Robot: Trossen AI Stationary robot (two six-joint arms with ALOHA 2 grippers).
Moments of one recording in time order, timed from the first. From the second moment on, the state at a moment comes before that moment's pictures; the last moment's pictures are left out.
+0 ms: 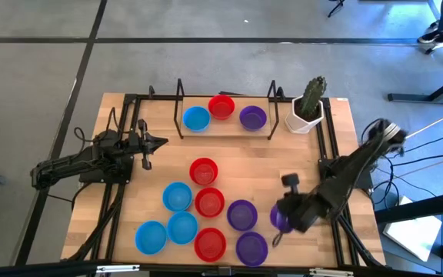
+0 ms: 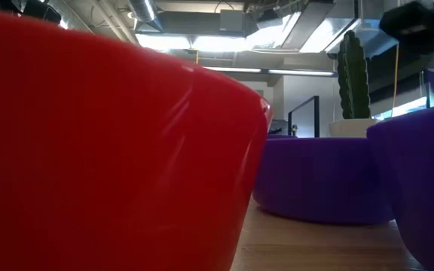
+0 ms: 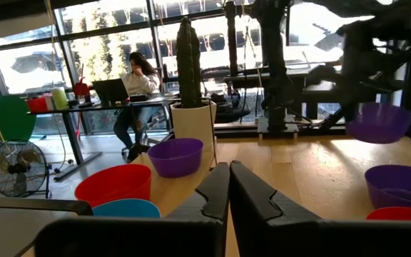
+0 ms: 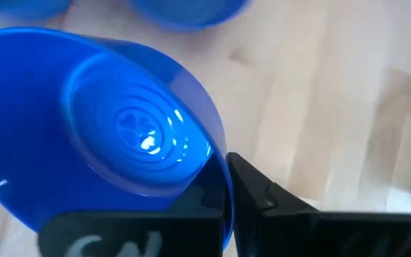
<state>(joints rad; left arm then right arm) 0.32 0.00 0.06 0.02 0.08 0.09 0.74 1.33 0.98 -0.91 0.43 0.43</state>
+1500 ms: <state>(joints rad) 0.32 0.00 0.06 0.02 0.08 0.09 0.50 0.54 0.27 -0.07 0.52 0.47</state>
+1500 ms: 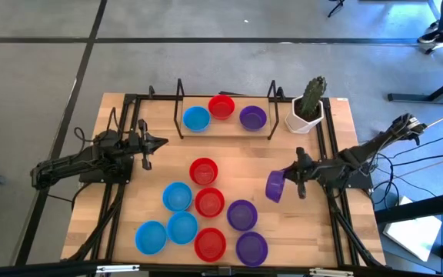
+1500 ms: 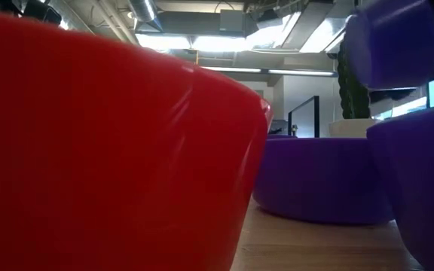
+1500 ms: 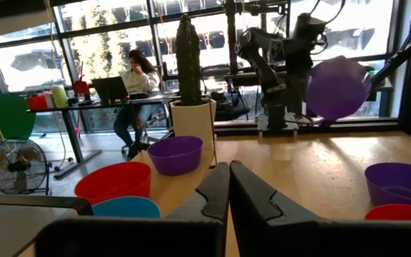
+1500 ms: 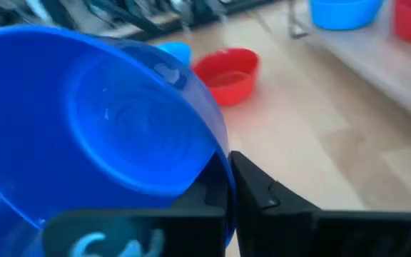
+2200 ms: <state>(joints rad) 0.32 0.00 0.06 0.03 0.08 0.12 0.47 0.45 0.14 0.06 0.51 0.42</state>
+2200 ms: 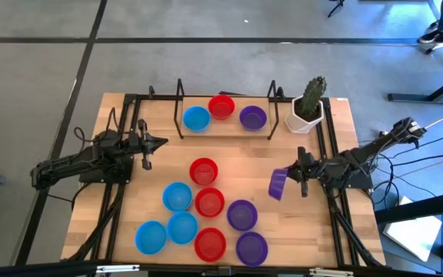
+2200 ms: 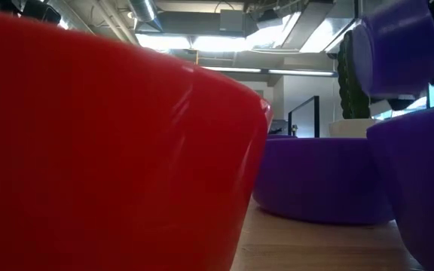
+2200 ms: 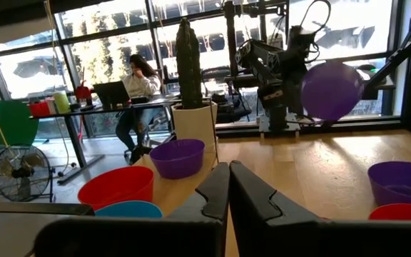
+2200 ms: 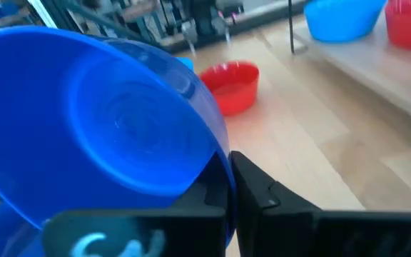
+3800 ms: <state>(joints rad) 0.32 0.00 0.06 0.03 0.06 0.14 -0.64 1.94 1.91 -1.32 0.14 -0.03</state>
